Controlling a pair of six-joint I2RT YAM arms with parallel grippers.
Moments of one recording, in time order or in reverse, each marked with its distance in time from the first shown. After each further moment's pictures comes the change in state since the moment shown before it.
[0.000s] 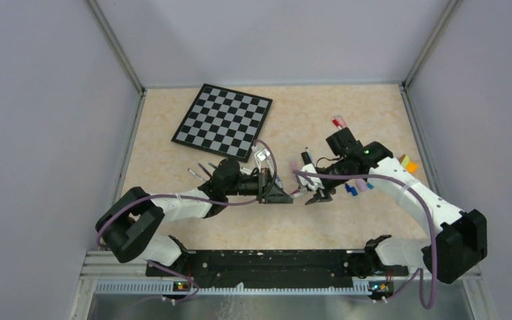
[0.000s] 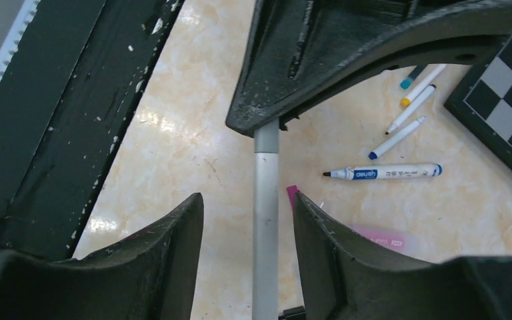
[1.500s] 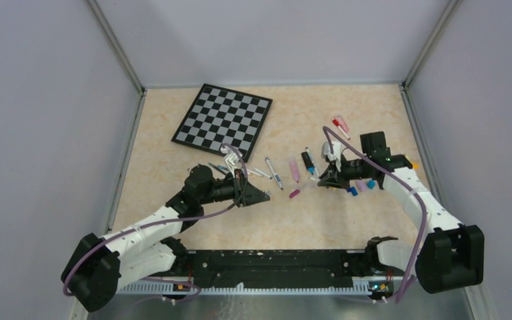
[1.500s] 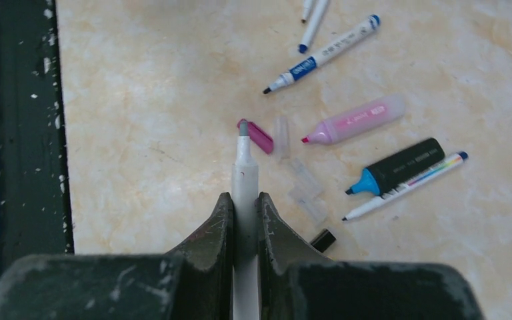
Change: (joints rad) left arm 0.119 -0.420 -0.126 -0.324 -0.083 0.231; right arm -0.349 -0.079 -0.240 0.388 -0.019 0.456
